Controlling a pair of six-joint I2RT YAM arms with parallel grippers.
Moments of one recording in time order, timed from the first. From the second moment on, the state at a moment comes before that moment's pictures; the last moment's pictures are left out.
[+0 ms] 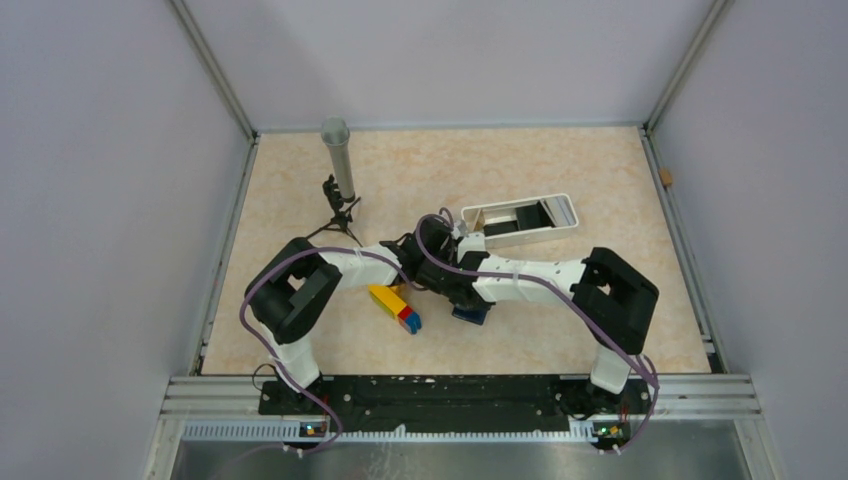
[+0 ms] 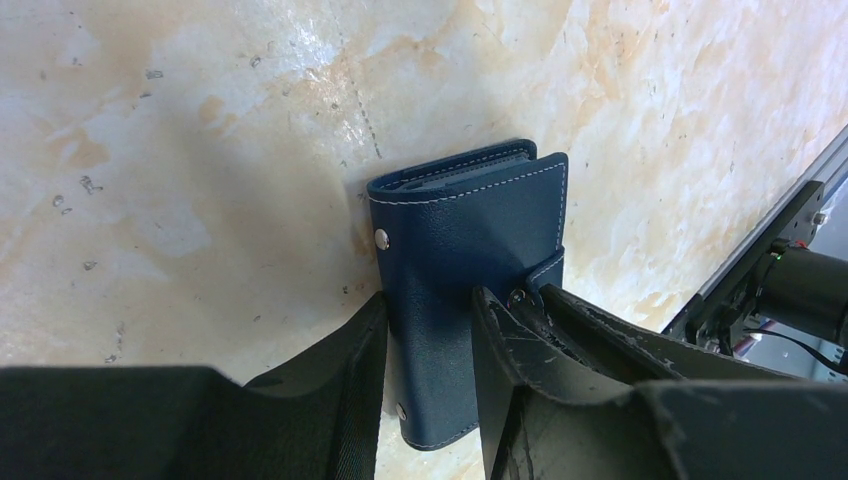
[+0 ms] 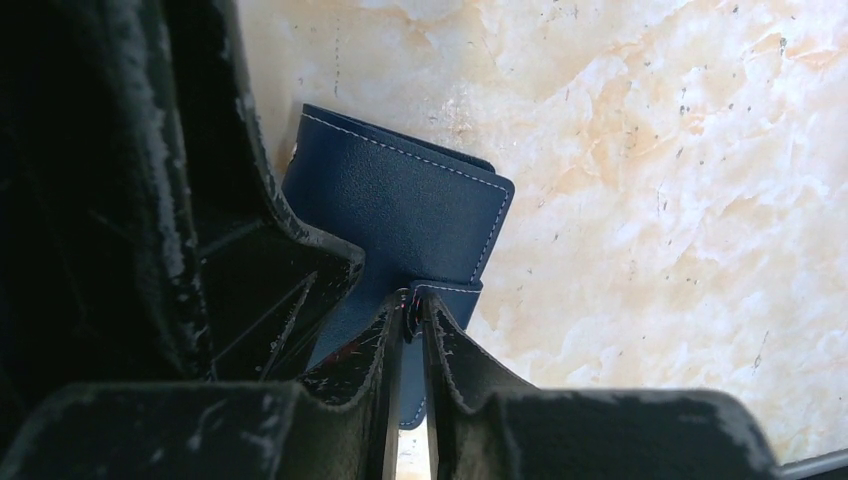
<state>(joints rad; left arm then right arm) -0.78 1.80 0.95 -0.01 0.34 -0.61 1.09 1.78 1.17 -0.85 0.62 1.01</state>
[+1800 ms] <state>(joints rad) -0.85 1.76 1.00 -0.08 0.24 -0.54 0.59 1.07 0.37 -0.09 -0.07 0.72</state>
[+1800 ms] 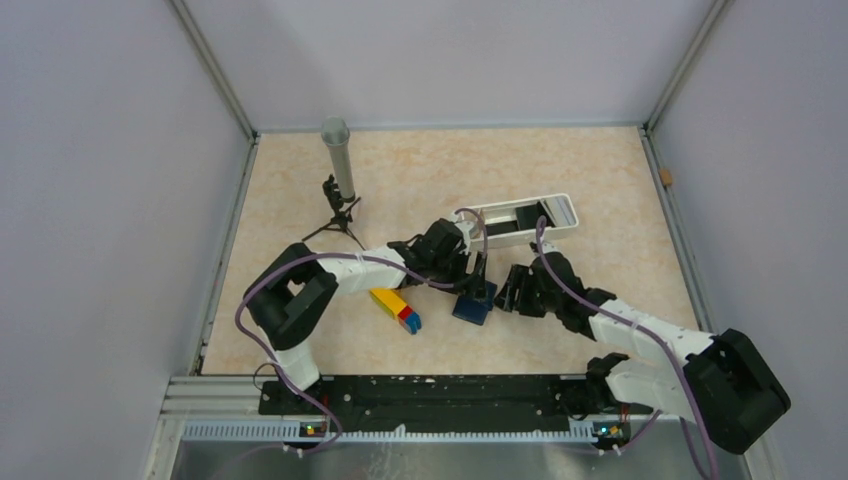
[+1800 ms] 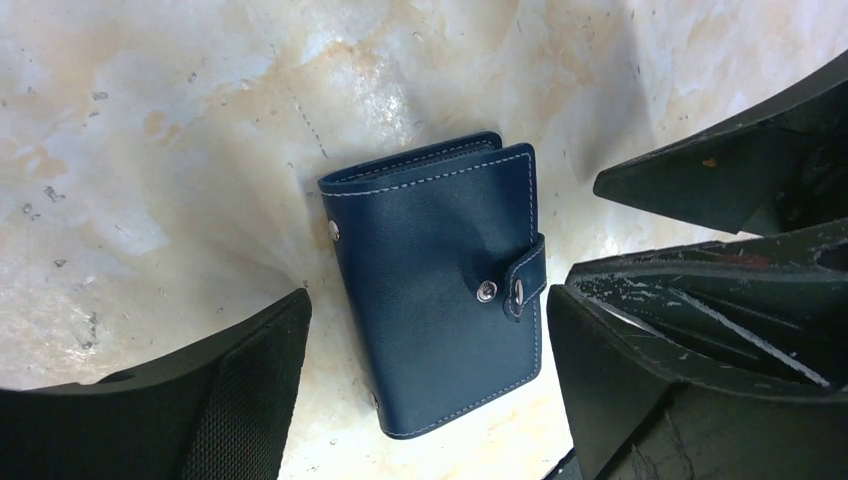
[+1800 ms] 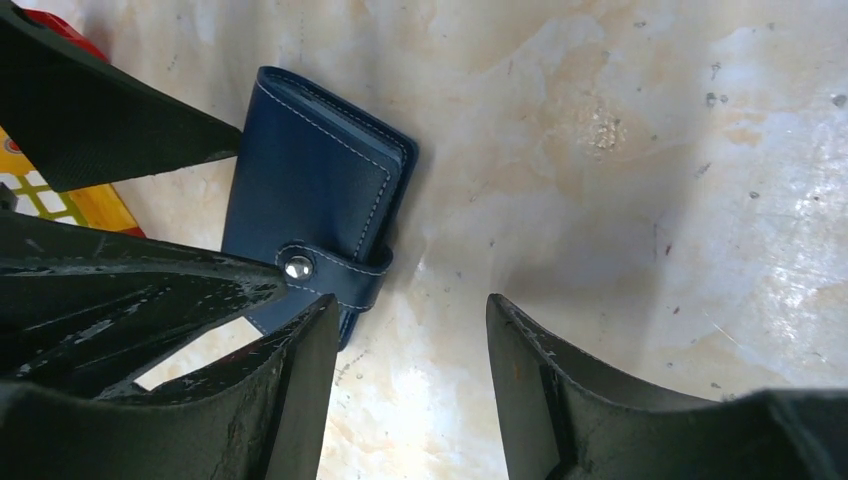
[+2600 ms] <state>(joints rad) -0.88 1.81 1.08 -0.19 0.12 -0.49 0.59 1.09 0.34 -0.02 -0.06 0.79</state>
